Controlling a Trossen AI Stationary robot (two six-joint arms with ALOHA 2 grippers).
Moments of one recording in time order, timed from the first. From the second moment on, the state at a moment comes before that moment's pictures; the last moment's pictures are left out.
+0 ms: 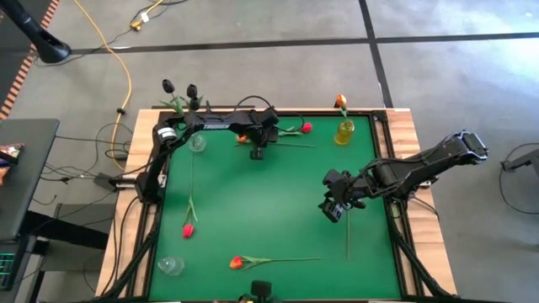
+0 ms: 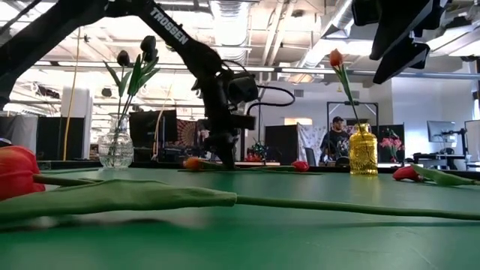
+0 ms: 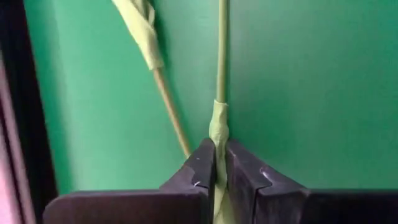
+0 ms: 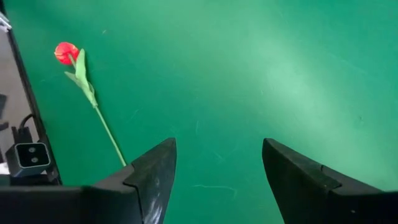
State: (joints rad) left arm 0.50 2.14 1.56 -0.62 -0.08 0.63; right arm 0.31 1.18 0.94 -0.72 0.15 0.89
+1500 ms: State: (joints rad) left arm 0.18 1.91 1.86 -1.43 -0.02 0.19; right arm 0.05 1.36 0.94 -0.28 0.29 -0.15
